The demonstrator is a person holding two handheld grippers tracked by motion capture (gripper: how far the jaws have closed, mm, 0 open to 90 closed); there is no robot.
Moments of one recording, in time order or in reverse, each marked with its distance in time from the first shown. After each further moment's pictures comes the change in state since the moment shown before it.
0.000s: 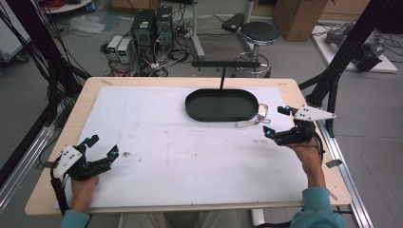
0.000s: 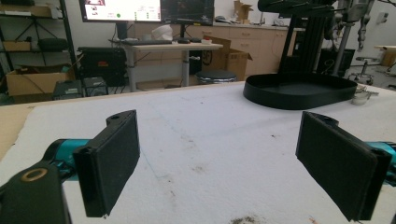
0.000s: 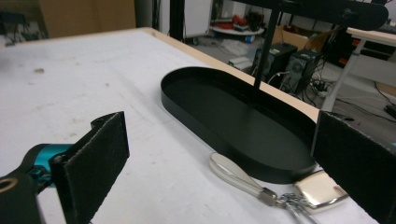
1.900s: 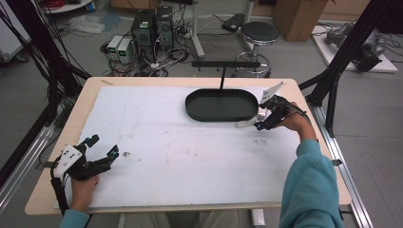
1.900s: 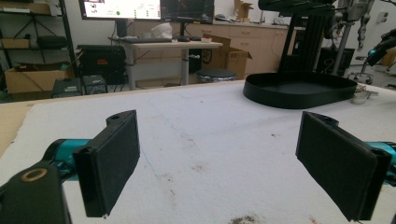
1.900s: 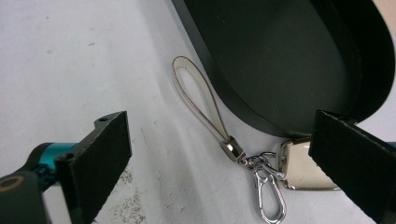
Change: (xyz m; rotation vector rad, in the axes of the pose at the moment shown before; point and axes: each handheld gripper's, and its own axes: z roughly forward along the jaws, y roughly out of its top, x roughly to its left) left arm 0.001 0.000 0.001 0.007 -0.002 -0.005; right arm -0.066 0.008 0.104 0.634 0.238 -0.229
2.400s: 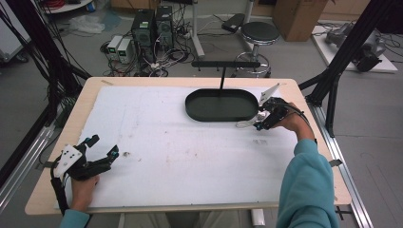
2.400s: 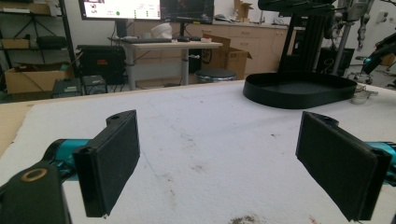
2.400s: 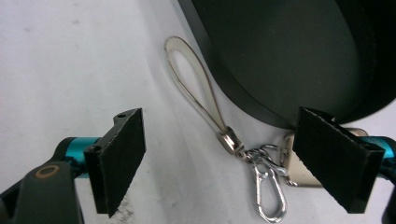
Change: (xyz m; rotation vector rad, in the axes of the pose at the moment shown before) left arm 0.000 0.000 0.000 -0.001 -0.001 0.001; right arm -0.006 -0.003 0.011 0.055 0.003 -0.019
